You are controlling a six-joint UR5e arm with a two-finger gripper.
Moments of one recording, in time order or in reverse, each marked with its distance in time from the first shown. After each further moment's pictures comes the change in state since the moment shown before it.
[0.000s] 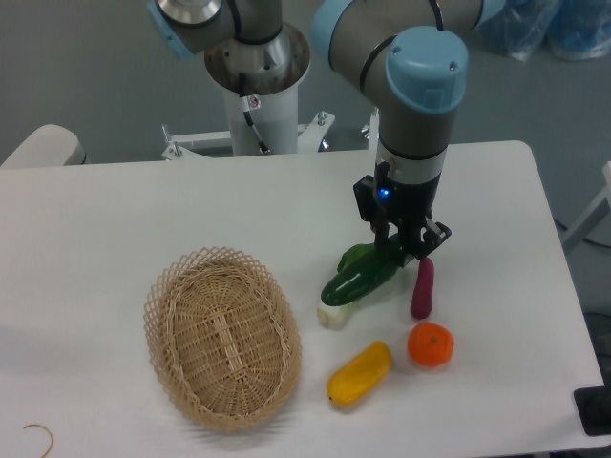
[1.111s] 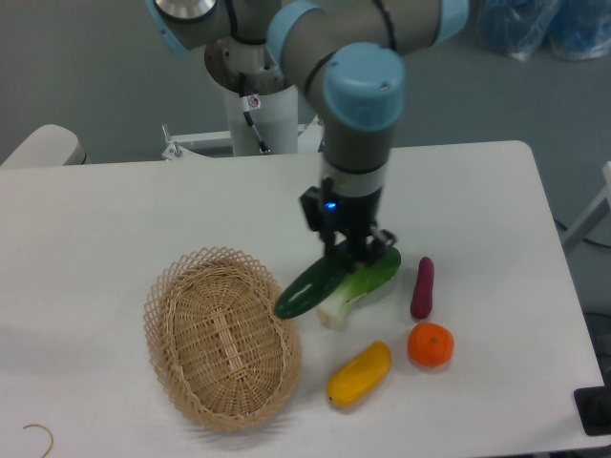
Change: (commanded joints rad) arm -0.228 0.015 -0.158 0.115 -0.002 -0.397
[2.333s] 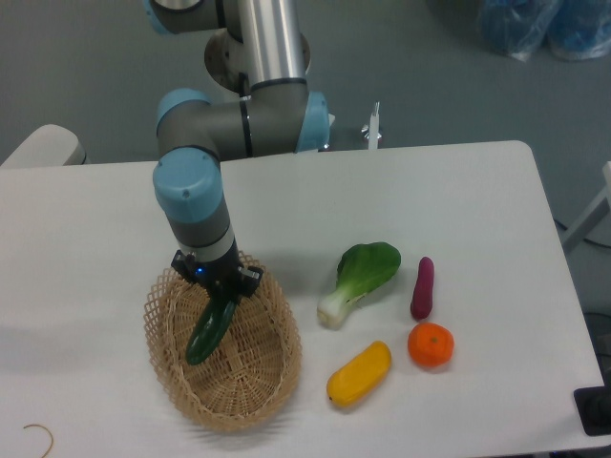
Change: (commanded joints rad) arm -0.206 -0.150 -0.123 0.189 0.112 -0.578
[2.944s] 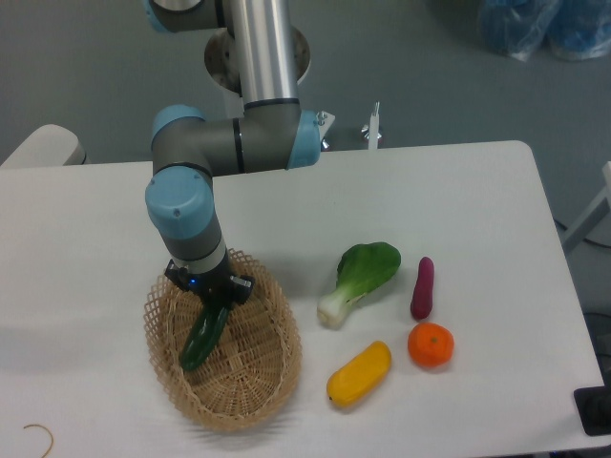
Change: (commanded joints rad) arm -0.008 0.000 0.020 0.011 0.041 0.048
